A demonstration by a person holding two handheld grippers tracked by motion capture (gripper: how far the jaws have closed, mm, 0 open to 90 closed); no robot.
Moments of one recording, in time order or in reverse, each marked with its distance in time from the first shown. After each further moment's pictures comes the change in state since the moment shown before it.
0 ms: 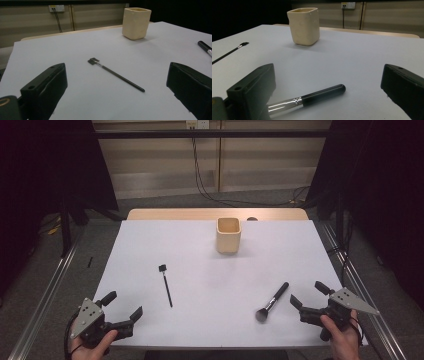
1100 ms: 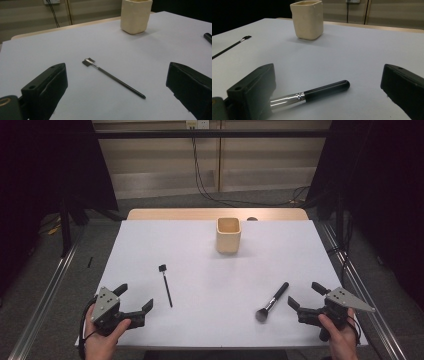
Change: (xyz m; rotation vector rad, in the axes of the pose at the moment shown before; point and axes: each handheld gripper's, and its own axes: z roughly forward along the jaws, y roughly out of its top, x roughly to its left) left arm -0.012 0.016 0.036 0.084 -0.024 0.030; right arm 0.001 -0.001 0.005 0.035 0.025 -0.009
